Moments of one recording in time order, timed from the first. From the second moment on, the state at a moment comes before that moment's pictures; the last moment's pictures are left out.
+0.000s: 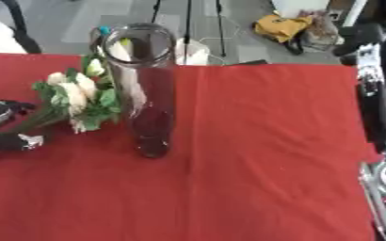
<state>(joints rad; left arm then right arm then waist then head) -0.76 0.65 -0.22 -1.27 -0.92 0.17 -0.46 -0.46 -0.35 -0.01 -1.98 0.31 0.09 -0.30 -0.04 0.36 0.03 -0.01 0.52</state>
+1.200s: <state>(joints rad) -0.80 0.62 -0.21 -1.20 -0.95 0.16 -0.37 -0.46 -0.35 -0.01 -1.98 0.31 0.09 -0.30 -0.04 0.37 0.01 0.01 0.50</state>
